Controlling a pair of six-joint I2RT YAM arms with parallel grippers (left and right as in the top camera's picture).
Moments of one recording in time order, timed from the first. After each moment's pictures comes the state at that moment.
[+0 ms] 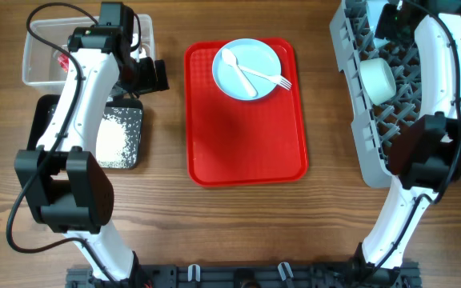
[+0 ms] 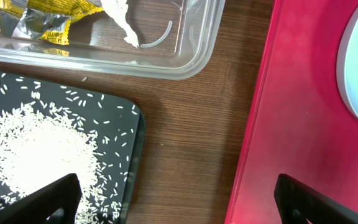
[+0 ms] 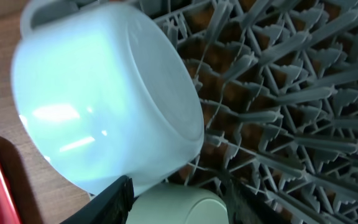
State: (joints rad) left arm -0.06 1.94 1.72 -1.13 0.02 -0.25; right arm -0.14 2.24 2.23 -1.08 0.12 0.12
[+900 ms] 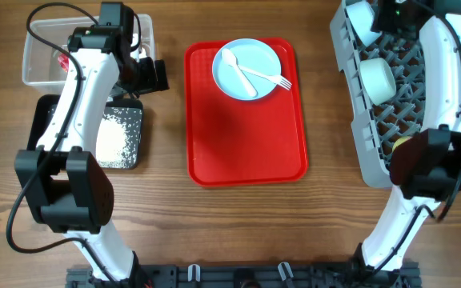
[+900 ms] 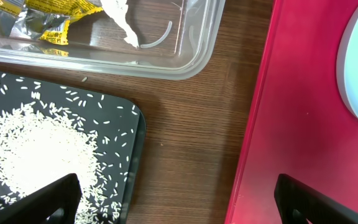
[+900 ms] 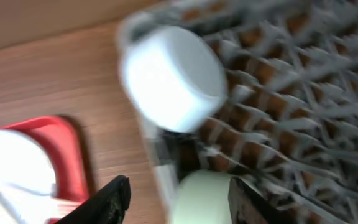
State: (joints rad) left arm -0.06 1.94 1.72 -1.13 0.02 -0.25; right arm -0.10 2.13 2.23 -1.08 -0.03 0.08
